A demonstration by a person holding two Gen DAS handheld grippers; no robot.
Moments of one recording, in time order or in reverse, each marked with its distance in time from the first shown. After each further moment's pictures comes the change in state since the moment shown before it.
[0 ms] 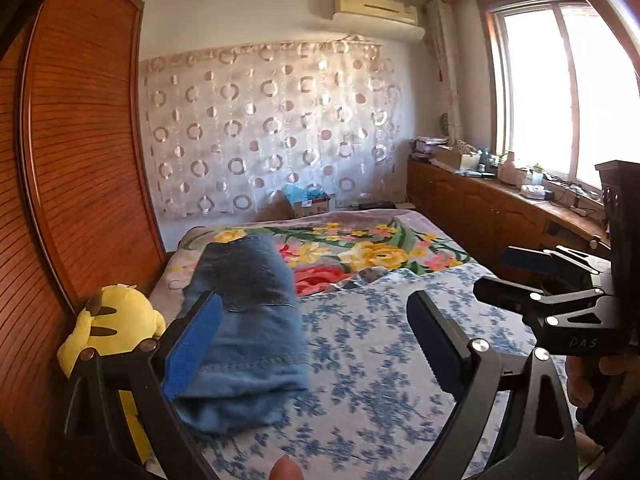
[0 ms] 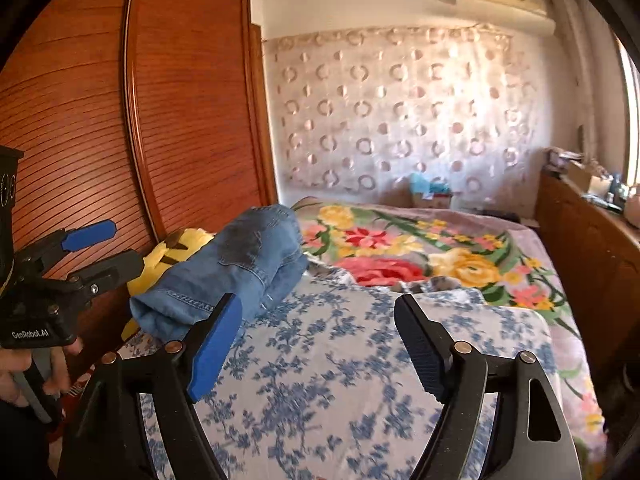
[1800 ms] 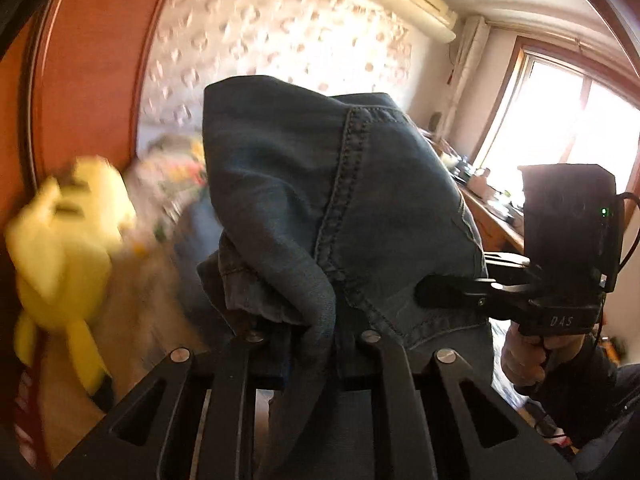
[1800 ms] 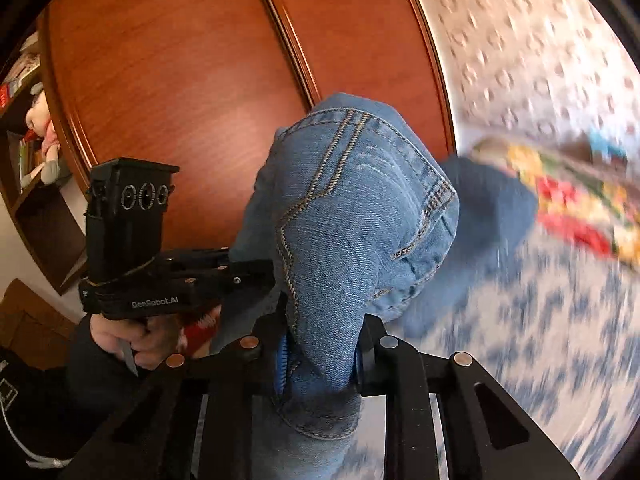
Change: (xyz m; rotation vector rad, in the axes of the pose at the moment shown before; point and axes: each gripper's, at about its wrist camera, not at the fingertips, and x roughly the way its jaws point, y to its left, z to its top) left arm -0.010 0.126 -0.060 -0.287 0.174 -0.211; right arm 0.179 0.061 0.048 -0.085 0.218 0.682
